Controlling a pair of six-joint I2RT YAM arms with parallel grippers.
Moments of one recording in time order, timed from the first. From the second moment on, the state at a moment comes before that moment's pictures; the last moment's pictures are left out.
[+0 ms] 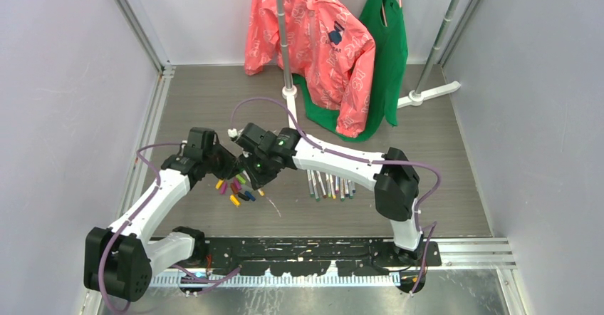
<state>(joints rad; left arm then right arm) -0.25 1.07 0.67 -0.51 0.18 -1.12 1.12 1.93 1.71 -0.80 -0.09 0.43</state>
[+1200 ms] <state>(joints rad) -0.25 1.06 0.70 -0.56 0.18 -1.07 1.10 1.95 1.63 -0.67 -0.10 0.45</state>
